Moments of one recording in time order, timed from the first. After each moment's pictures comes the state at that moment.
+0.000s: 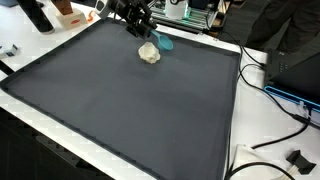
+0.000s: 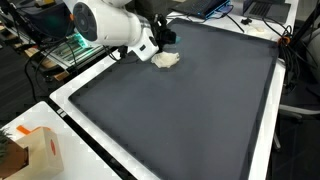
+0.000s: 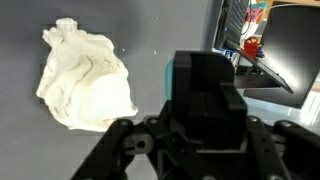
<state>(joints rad) -0.16 0.26 -0.14 -2.29 1.04 1.83 -1.13</state>
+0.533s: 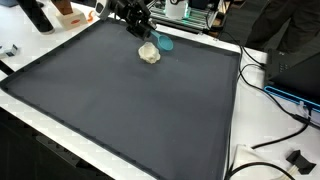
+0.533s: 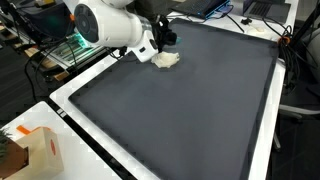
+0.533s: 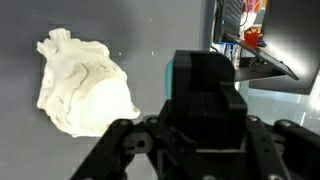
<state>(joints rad) -0.16 0.27 -0.14 -2.28 1.04 1.82 -1.02</state>
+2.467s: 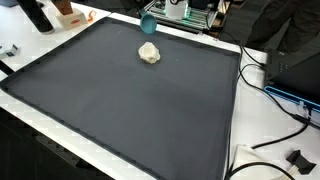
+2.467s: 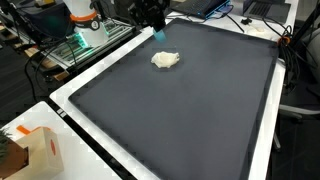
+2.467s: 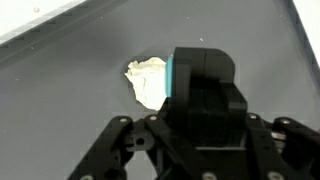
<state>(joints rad) -0.09 -0.10 -0.08 -2.32 0.45 2.03 0.11</state>
